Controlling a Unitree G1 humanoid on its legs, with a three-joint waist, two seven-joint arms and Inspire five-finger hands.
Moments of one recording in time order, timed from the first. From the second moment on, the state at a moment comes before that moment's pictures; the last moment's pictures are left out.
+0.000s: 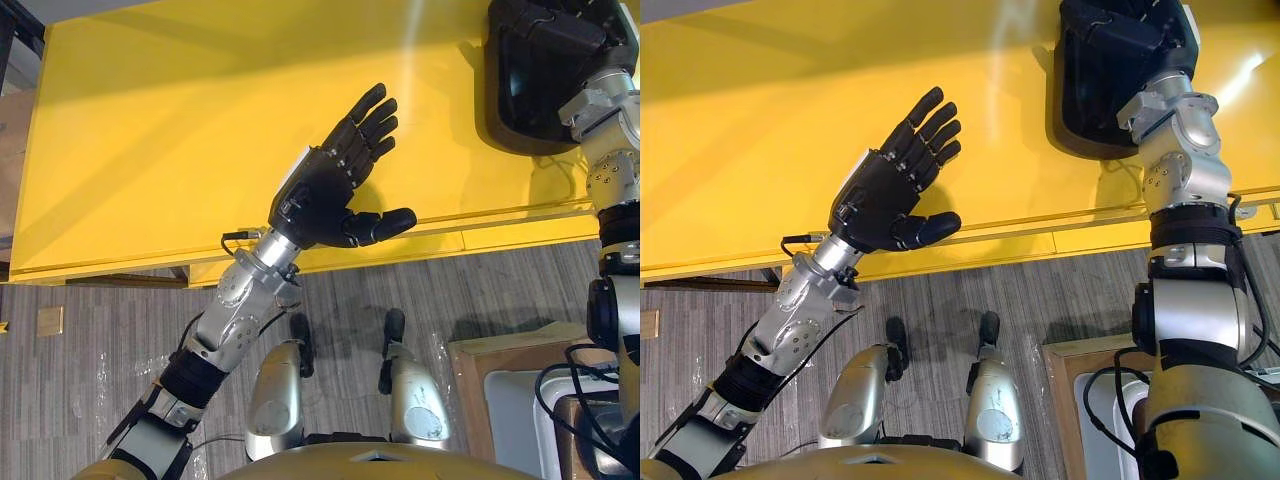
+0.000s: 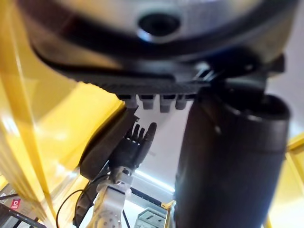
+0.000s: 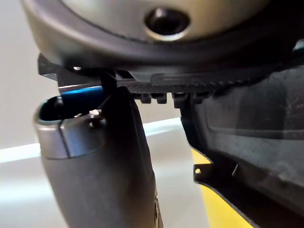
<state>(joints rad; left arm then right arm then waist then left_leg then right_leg) -0.31 0.35 -0.43 -0.11 -0.78 -0.30 -0.30 -1.06 -0.77 0.04 0.75 0.76 0.01 0.17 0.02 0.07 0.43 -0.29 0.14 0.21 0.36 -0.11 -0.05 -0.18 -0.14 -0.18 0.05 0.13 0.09</state>
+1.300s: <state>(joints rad) -0.37 0.38 -0.35 -0.03 -0.83 -0.30 -0.35 -1.15 -0.80 0.23 0.83 0.79 0.05 0.57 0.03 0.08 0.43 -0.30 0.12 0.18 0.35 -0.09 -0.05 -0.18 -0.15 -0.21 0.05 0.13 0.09</state>
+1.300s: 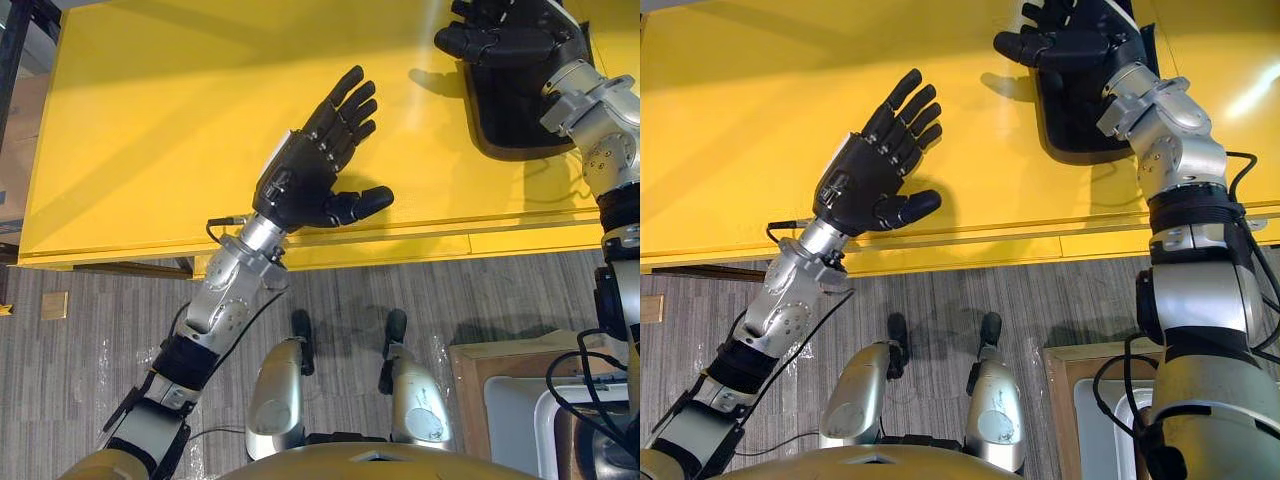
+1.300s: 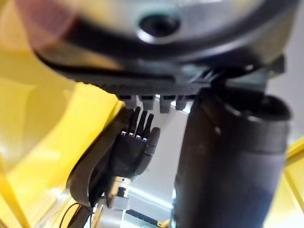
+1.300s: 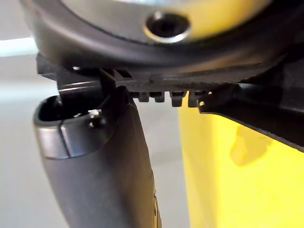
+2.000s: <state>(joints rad) -0.11 0.35 -0.36 -0.20 -0.77 -0.30 -0.35 -0.71 -0.80 -0.25 0.01 0.62 -0.36 0.17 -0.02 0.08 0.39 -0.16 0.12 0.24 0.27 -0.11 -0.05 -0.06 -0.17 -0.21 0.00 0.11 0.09</state>
